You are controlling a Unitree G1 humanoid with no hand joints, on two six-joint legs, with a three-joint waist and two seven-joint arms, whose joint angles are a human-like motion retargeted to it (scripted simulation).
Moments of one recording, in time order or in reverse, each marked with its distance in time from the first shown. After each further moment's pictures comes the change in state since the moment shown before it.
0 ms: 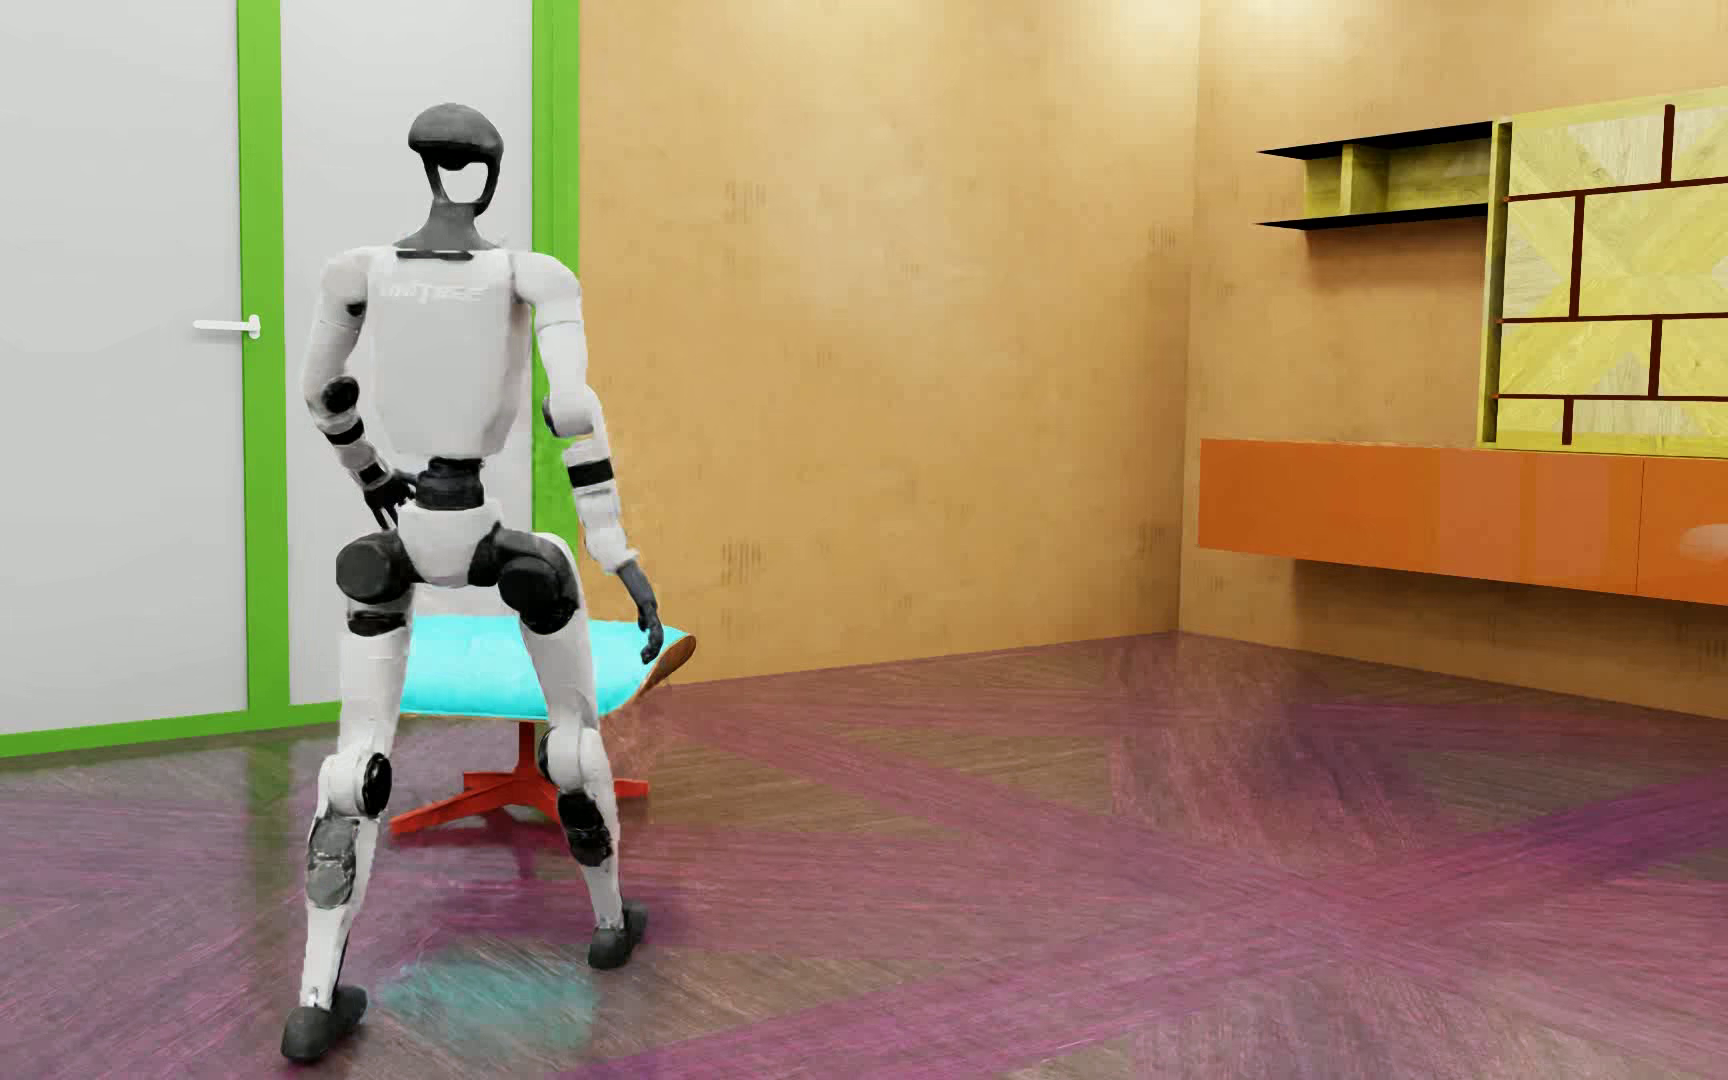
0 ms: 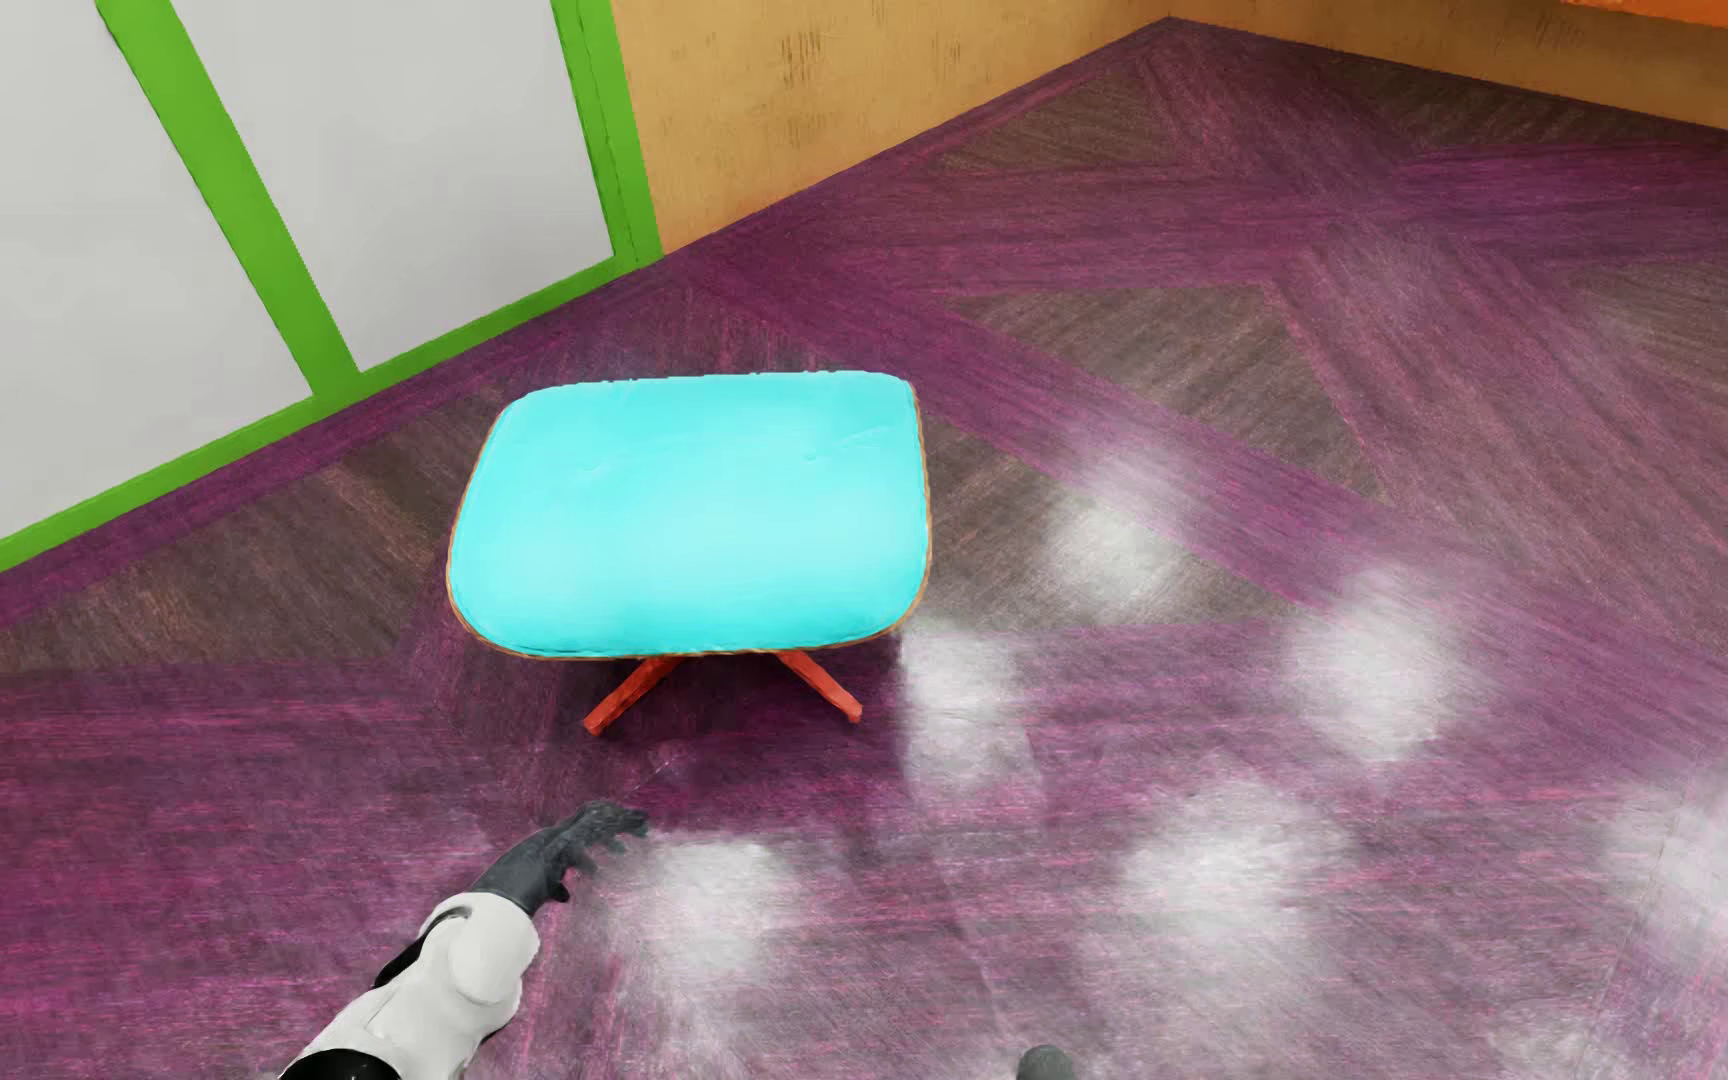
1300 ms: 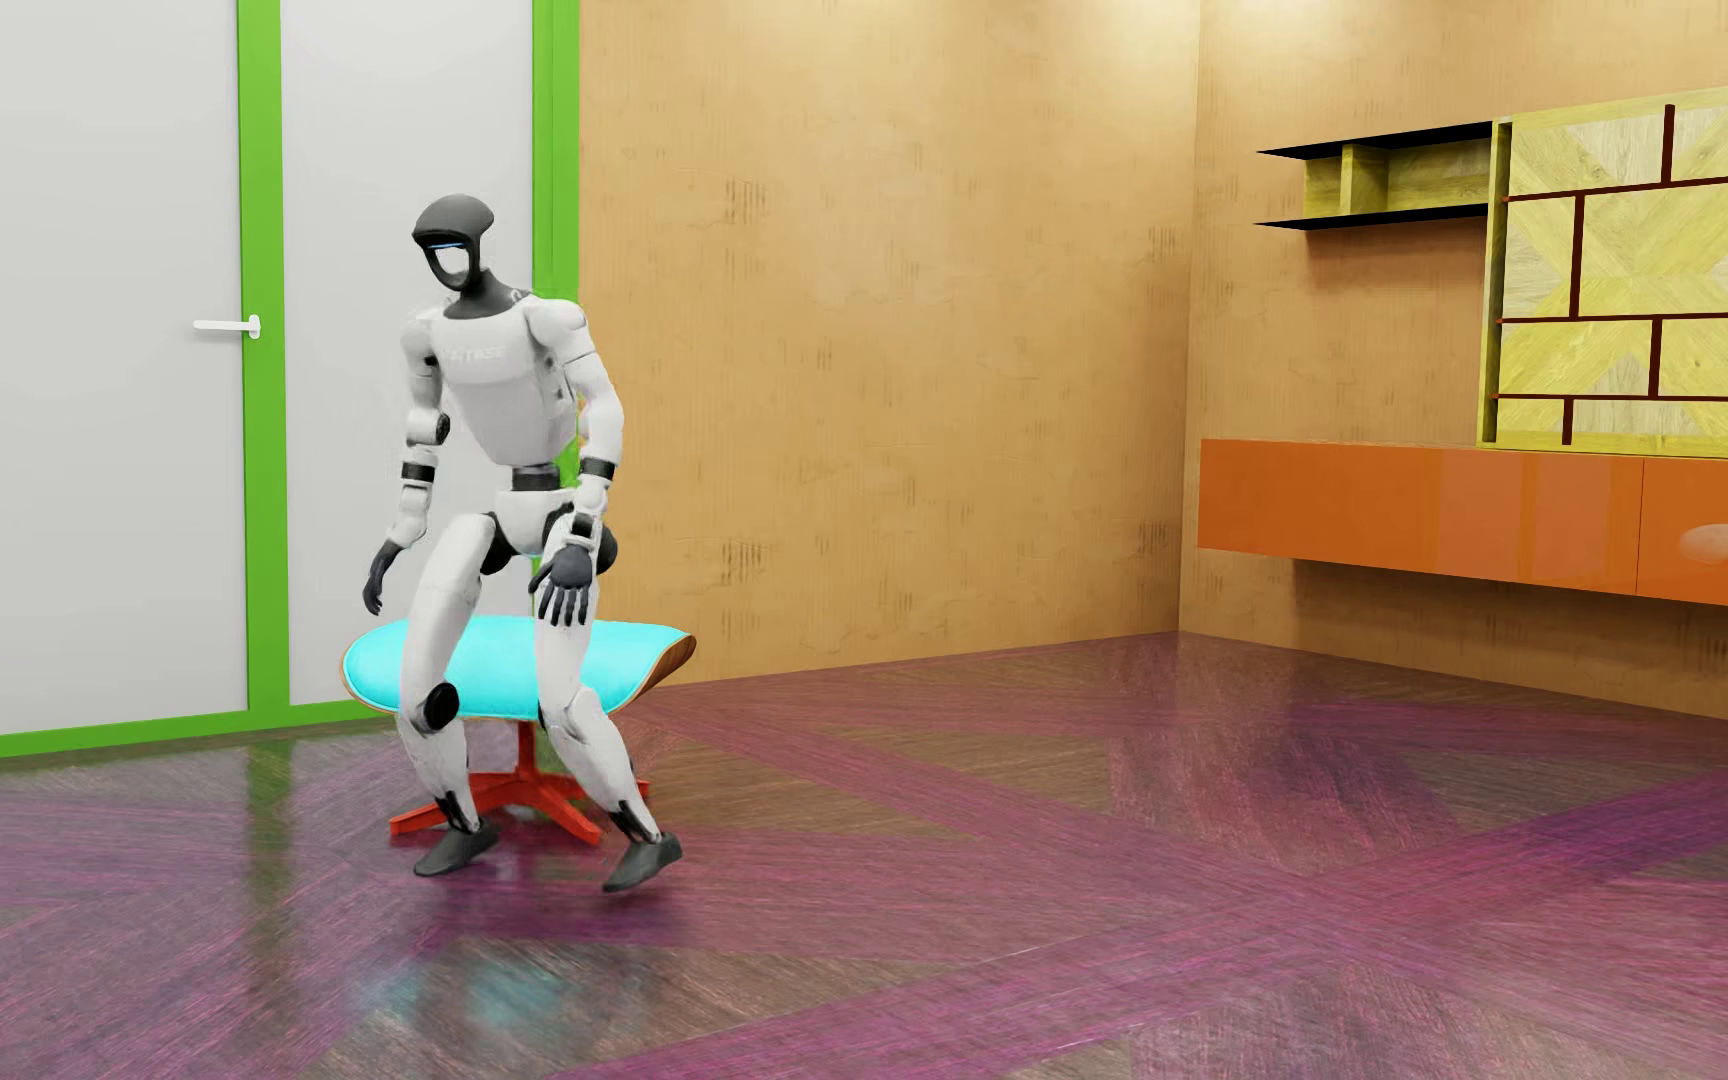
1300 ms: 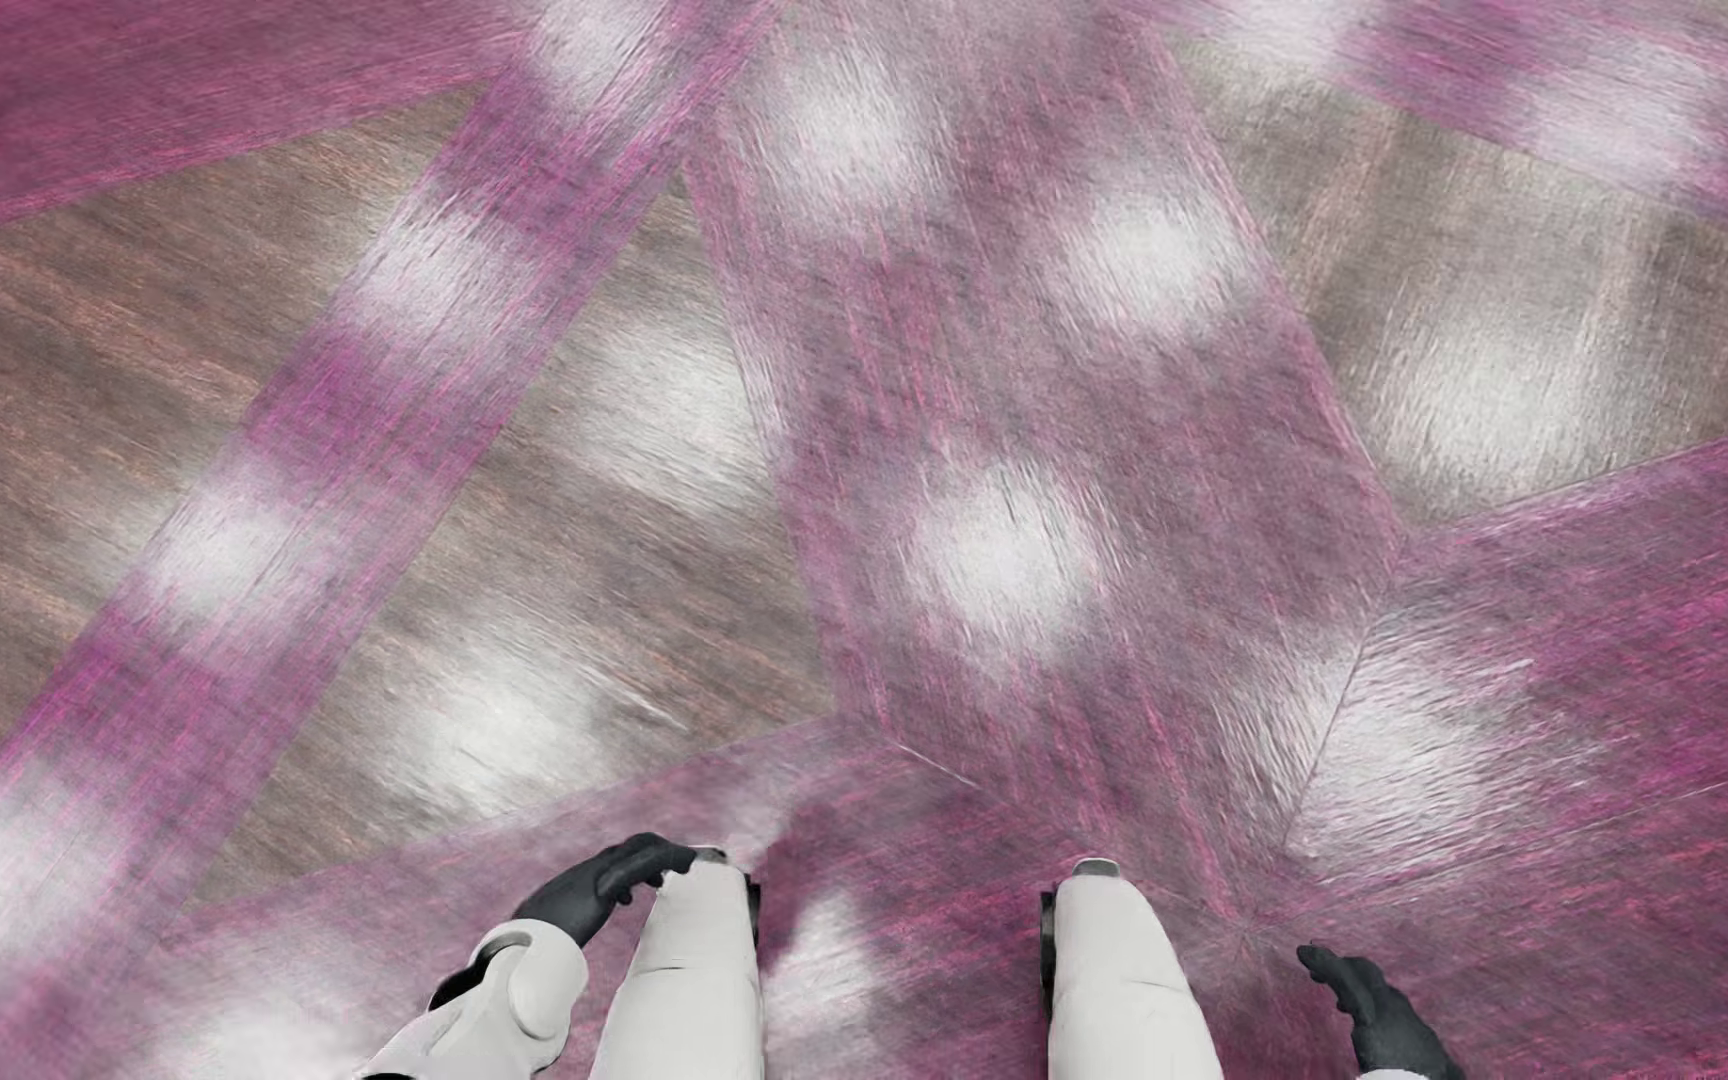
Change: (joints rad) body -0.874 -0.270 0.085 0.121 -0.008 0.008 -0.173 0.008 0.324 0.770 0.884 0.033 -0.324 0.049 -0.412 -0.065 -0.027 -0.037 -0.143 -0.025 0.101 -0.039 -0.275 0.159 -0.109 0.075 -0.062 0.047 -0.135
